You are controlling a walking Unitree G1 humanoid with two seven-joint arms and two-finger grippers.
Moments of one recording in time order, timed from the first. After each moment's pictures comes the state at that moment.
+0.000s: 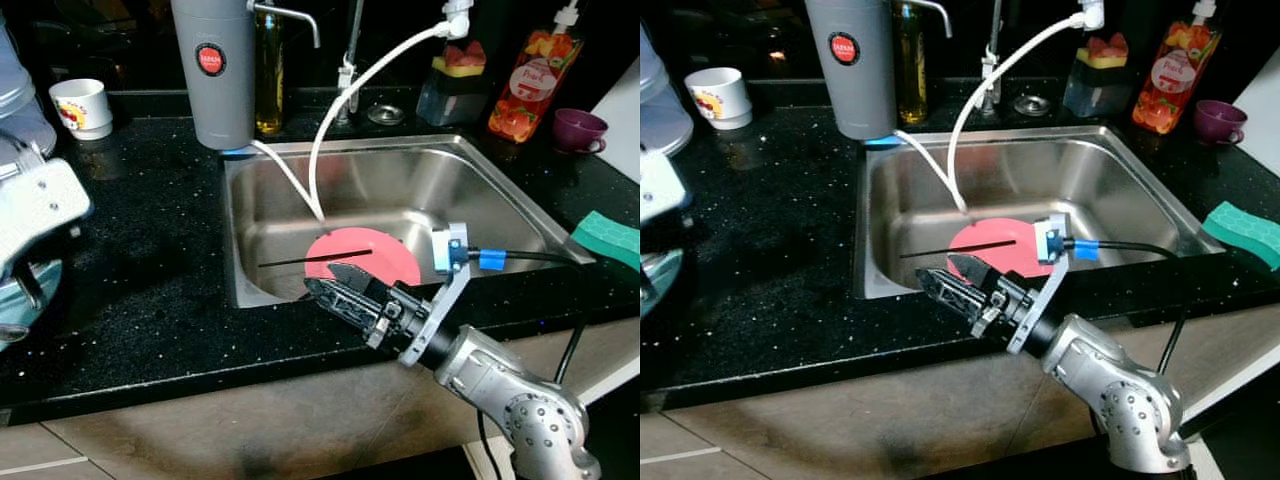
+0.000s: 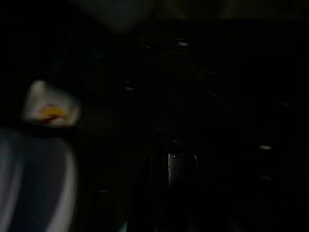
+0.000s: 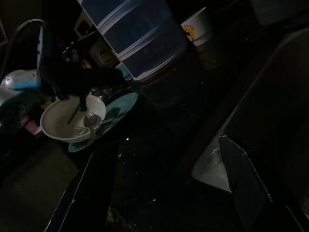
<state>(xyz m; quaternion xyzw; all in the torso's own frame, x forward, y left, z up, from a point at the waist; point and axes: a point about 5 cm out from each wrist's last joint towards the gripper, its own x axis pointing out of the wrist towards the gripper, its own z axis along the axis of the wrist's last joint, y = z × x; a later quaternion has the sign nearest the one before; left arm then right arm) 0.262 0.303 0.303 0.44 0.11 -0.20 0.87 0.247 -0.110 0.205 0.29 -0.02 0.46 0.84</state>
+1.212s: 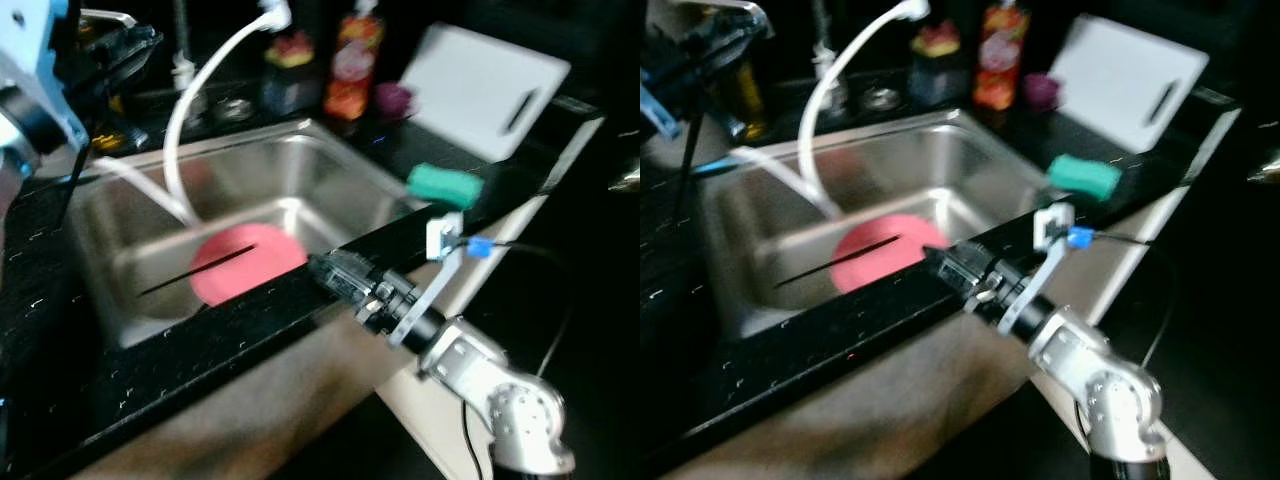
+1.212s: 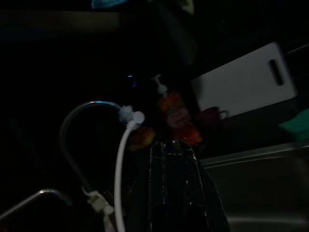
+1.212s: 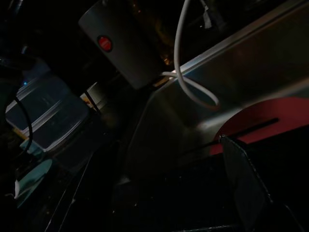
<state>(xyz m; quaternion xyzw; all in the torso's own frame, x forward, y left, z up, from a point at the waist) 0.302 0.217 0.366 0.25 -0.24 -0.22 0.91 0.261 -0.108 0.203 0.33 -0.02 0.39 0.86</state>
